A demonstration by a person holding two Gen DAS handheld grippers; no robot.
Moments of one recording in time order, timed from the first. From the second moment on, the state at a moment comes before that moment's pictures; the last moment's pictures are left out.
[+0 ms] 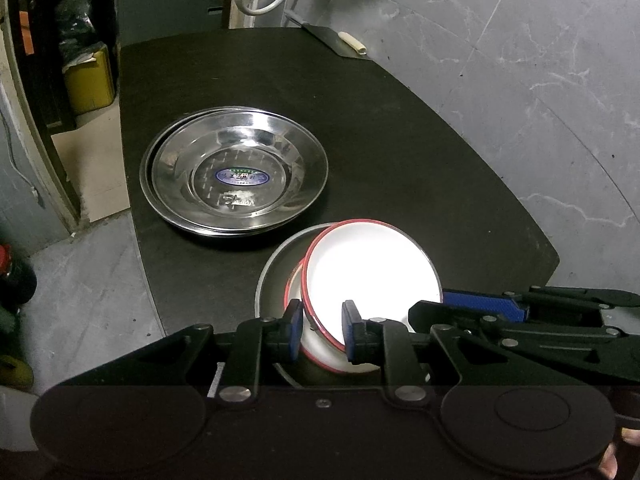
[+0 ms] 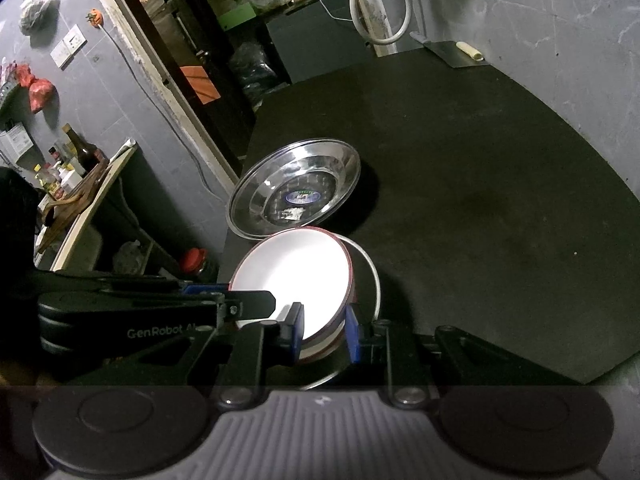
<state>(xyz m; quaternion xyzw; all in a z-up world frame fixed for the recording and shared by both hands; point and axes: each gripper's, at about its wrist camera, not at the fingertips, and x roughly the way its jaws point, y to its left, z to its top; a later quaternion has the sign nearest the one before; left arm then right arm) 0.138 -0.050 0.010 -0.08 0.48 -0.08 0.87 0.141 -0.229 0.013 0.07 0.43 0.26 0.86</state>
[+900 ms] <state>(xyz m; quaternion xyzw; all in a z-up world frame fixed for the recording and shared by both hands) 0.138 -0.049 0.012 -0.08 0.48 -0.08 0.87 0.140 -0.230 0.012 0.07 0.43 0.27 0.86</state>
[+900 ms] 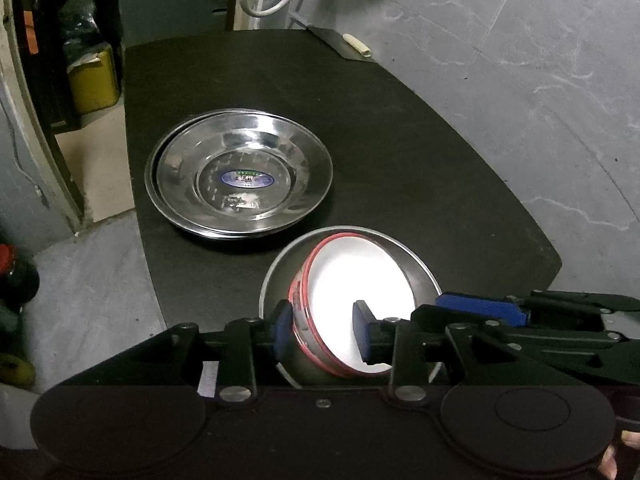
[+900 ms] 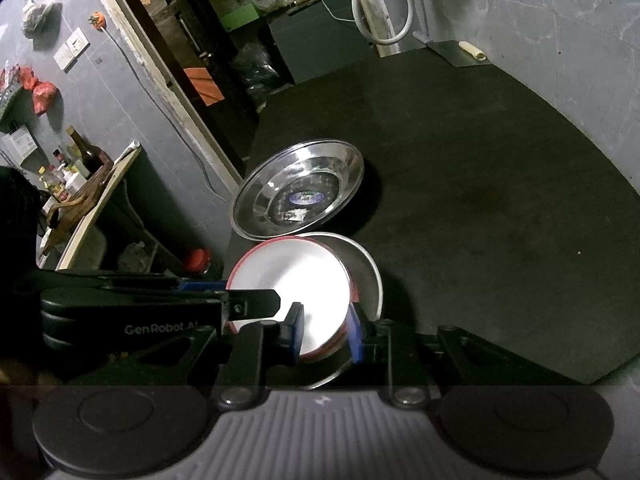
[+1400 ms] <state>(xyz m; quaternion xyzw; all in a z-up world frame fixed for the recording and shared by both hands) 0.137 -0.046 0.021 -0.09 0.46 -0.08 0.88 0.140 -0.234 0.020 0.07 0.42 0.26 0.87</state>
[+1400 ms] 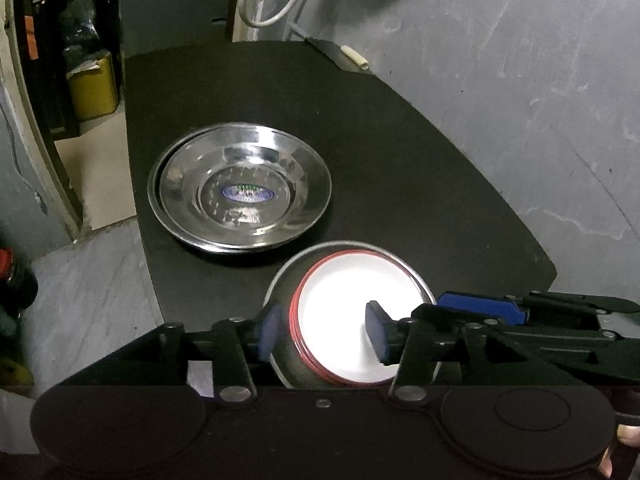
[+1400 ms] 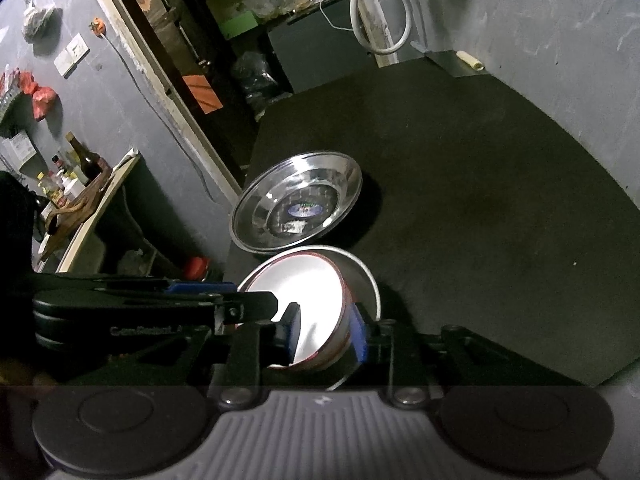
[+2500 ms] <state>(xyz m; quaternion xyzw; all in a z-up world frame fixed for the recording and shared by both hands) 0.121 -0.003 0.003 -0.11 0.48 0.05 0.87 0.187 -0.240 0.005 -0.03 0.50 0.15 0.85</state>
